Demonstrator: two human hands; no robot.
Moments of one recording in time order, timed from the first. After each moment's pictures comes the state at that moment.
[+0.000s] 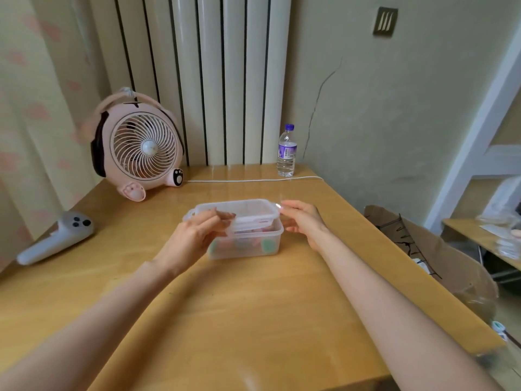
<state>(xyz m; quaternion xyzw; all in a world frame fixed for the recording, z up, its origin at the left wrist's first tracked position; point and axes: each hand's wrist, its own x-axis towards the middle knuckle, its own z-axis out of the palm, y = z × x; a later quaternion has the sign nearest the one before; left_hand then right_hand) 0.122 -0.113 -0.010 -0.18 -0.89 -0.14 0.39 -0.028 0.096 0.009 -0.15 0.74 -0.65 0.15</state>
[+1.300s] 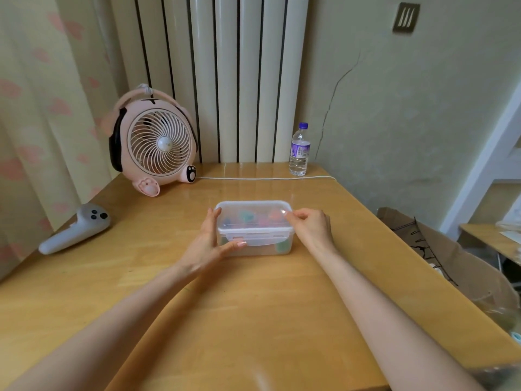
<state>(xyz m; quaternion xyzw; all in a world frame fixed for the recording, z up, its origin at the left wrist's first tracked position) 0.130 -0.095 -0.024 0.12 -0.90 -0.39 0.17 0.002 0.084 0.001 -0.16 0.86 -0.49 -0.05</state>
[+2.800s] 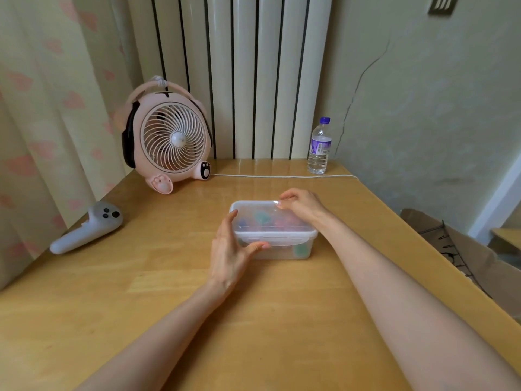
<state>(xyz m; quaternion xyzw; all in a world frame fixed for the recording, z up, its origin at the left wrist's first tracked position) 0.103 -0.082 -0.047 0.20 -0.83 -0.41 0.33 -0.066 0.021 0.014 -0.30 0.87 -0.39 0.09</state>
